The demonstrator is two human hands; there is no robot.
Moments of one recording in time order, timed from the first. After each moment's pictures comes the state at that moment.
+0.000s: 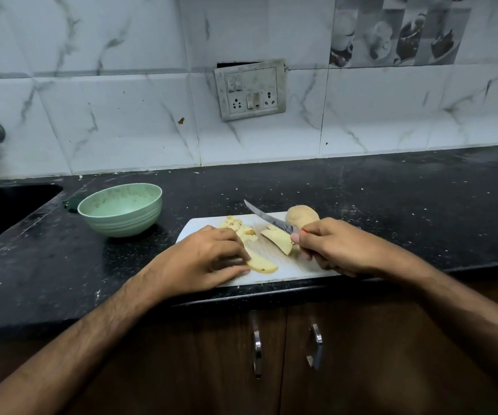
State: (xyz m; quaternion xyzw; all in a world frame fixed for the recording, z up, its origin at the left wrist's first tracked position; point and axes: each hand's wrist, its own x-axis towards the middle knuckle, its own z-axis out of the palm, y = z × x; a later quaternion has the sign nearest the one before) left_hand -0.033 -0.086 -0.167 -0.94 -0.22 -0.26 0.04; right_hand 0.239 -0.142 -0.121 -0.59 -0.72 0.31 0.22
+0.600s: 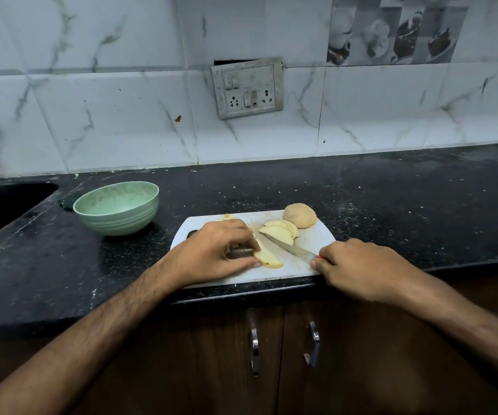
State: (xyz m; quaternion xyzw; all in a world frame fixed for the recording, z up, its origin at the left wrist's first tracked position) left_hand -0.008 -0.074 -0.167 -0.93 -0.22 -0.30 -0.03; right_hand 0.240 -0.178 -0.127 -0.70 -0.72 0.04 -0.01
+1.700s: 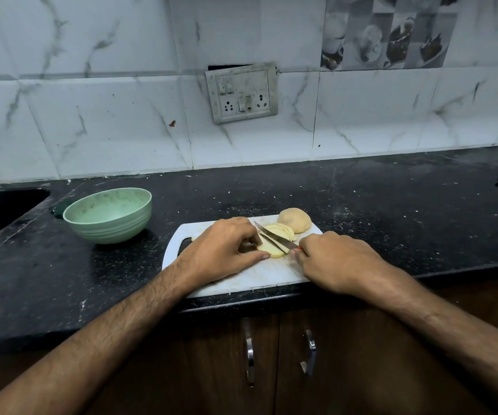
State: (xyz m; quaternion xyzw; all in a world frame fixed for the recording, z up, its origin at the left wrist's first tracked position) left_hand 0.020 -0.052 -0.173 -0.90 -0.29 -0.32 -0.02; right_hand 0.217 -0.164 -0.113 -0.70 -0.71 0.02 0.00
